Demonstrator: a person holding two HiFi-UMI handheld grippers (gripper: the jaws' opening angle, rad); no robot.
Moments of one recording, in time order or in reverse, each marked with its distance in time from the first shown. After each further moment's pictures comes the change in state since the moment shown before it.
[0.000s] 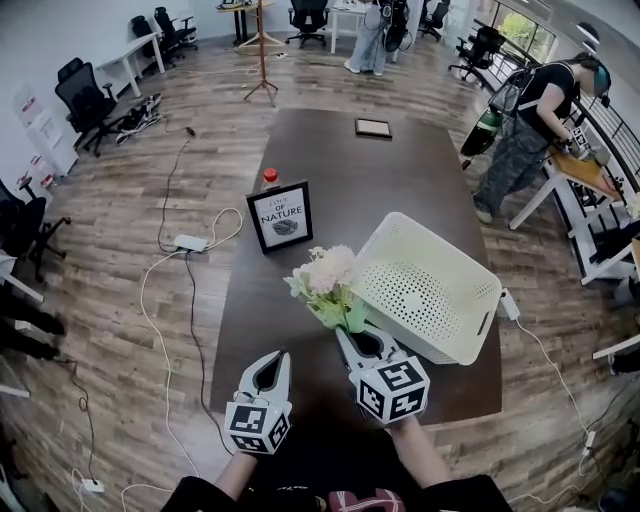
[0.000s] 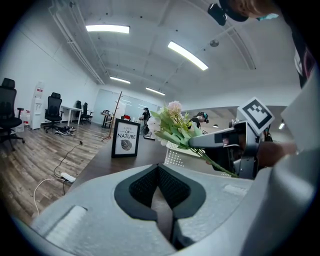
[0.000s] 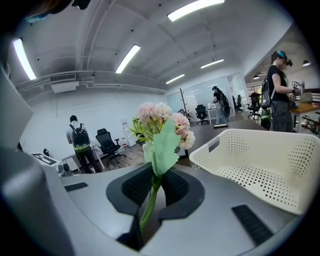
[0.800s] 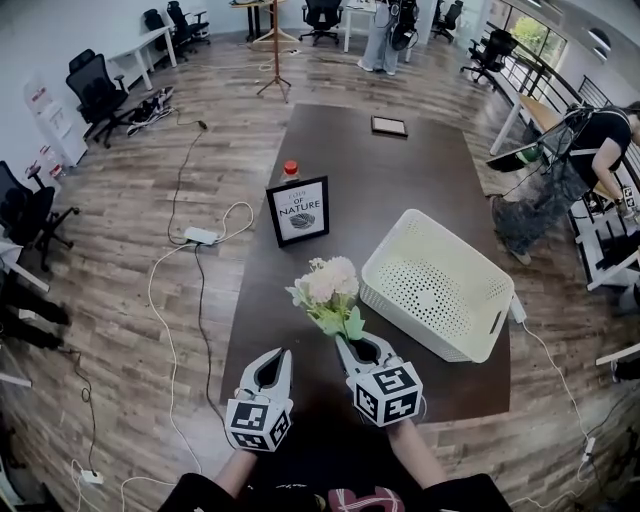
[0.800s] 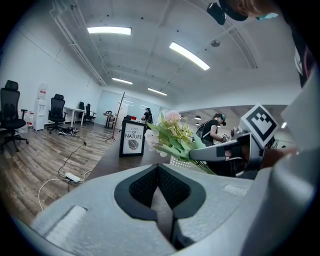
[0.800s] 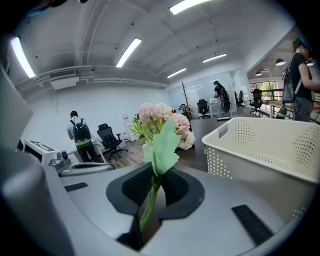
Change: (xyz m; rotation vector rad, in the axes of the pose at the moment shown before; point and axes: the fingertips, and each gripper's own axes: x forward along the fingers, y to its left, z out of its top) left arm -0.019 0.024 -0.004 0.001 -0.002 0.029; right arm 0.017 0.029 -0.036 -0.008 0.061 0.009
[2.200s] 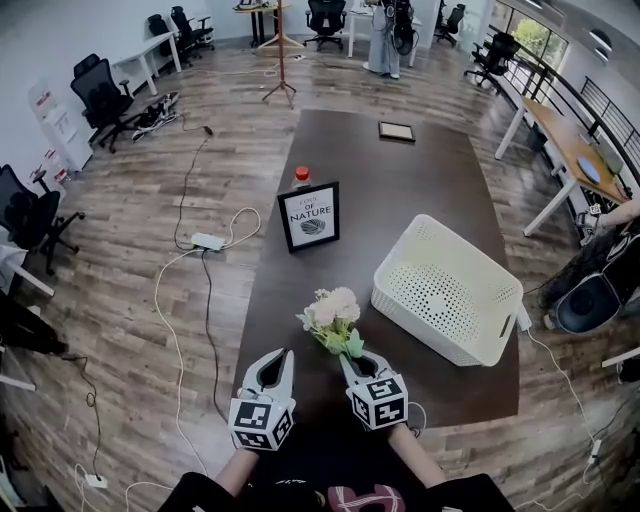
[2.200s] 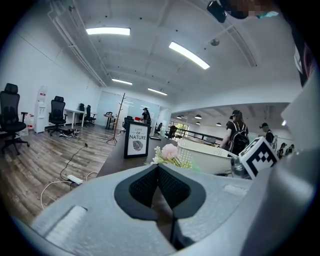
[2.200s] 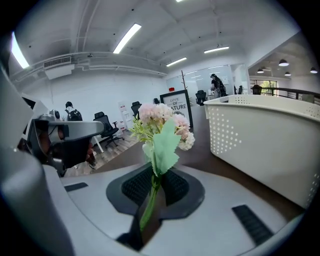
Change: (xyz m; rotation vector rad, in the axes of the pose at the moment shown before) left arm 0.002 0.024 0.002 0.017 0.000 0.010; right arm 0.033 -0.007 -0.084 -0.016 0.124 -0.046
